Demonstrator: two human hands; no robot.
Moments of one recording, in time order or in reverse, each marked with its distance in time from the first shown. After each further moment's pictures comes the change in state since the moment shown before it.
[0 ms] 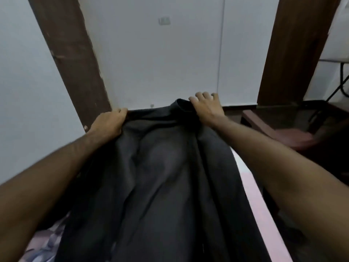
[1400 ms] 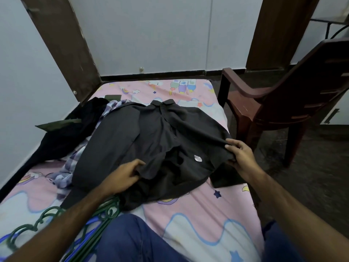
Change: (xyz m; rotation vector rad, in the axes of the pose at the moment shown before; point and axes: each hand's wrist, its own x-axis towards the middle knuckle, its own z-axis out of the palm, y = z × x) left_hand -0.315 0.113 0.063 -0.861 -0.470 0.151; right_hand -0.390 0.009 0.053 1.785 -0.078 1.031
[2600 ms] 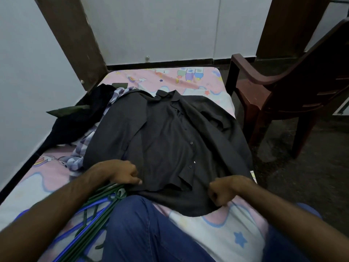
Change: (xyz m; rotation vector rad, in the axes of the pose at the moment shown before) left_hand -0.021 0.012 -0.025 0.639 -0.699 -0.082; right_hand -0.083 0.048 0.039 -1.895 -1.169 -0.104
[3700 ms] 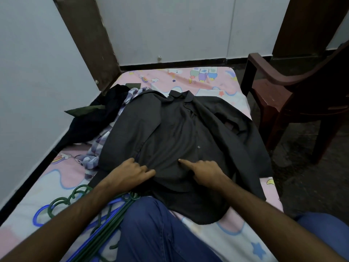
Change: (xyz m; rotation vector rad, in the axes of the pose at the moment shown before) left_hand -0.016 -0.004 0.037 0.584 0.687 0.153; right_hand 0.076 -0.049 -0.042 -0.030 0.628 0.113
